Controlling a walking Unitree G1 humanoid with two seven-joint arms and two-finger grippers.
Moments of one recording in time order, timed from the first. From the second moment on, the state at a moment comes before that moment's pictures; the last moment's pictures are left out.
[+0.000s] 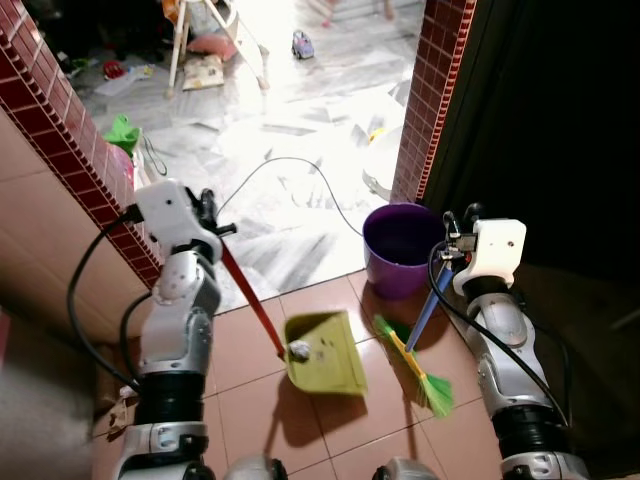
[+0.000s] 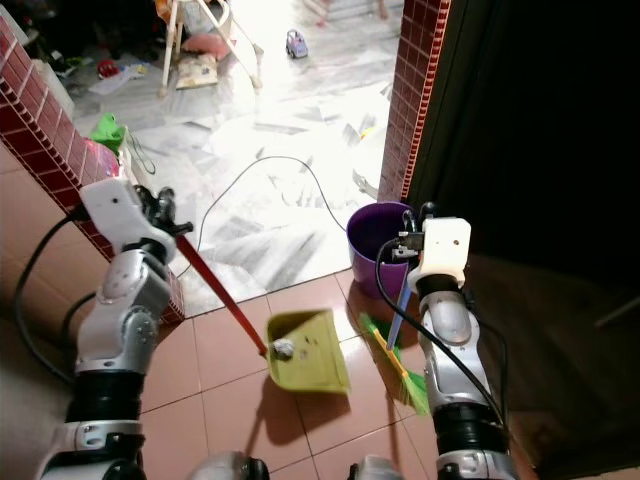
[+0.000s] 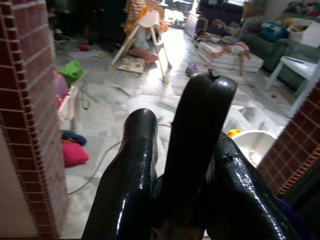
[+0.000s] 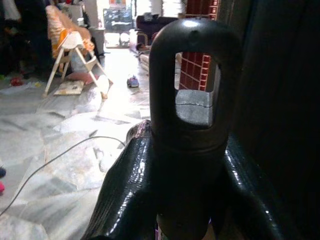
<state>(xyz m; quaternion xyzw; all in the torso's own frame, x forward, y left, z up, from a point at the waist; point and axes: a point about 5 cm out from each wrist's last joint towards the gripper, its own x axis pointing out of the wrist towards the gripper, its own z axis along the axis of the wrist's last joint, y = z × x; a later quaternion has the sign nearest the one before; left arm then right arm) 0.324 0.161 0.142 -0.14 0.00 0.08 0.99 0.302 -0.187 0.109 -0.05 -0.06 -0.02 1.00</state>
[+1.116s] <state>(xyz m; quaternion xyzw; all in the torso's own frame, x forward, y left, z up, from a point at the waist) 0.348 0.206 0.295 -0.14 -0.25 0.15 0.95 0.290 -0.197 0.091 -0.08 -0.03 -0.01 1.00</state>
